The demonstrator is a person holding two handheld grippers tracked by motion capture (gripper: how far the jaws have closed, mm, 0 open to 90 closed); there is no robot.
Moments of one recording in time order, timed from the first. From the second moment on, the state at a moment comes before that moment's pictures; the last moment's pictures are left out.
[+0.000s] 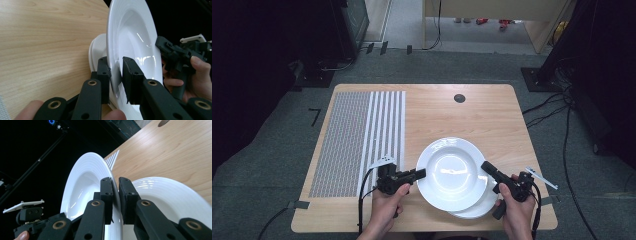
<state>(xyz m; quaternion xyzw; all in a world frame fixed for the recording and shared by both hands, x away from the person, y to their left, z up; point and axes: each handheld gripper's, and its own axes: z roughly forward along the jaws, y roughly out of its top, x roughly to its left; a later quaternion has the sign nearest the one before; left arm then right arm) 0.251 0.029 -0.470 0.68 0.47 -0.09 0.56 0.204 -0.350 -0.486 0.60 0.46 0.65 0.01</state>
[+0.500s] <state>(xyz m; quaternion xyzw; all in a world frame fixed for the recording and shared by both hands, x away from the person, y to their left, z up) 0.264 0.071 -0.449 0.65 0.49 -0.07 0.58 0.230 -0.311 -0.471 0.59 0.47 0.65 -0.01</state>
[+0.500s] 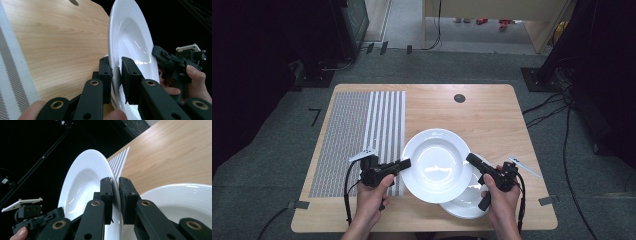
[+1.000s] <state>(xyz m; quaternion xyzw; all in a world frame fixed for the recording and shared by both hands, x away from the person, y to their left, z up) 0.277 0.118 -0.433 0.62 0.51 -0.05 0.59 0.264 -0.263 -0.454 0.57 0.49 0.66 -0.02</state>
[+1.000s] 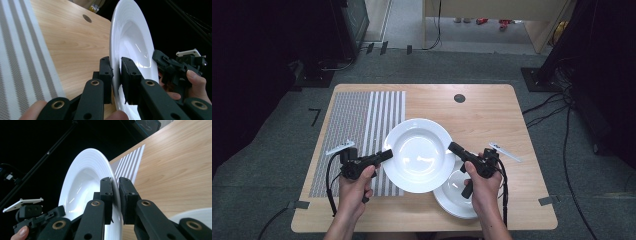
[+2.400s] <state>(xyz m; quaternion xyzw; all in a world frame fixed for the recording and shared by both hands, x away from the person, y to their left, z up) 0.332 0.229 -0.451 0.54 0.59 0.00 0.60 0.368 -0.139 -0.463 0.57 0.55 0.61 -0.08</state>
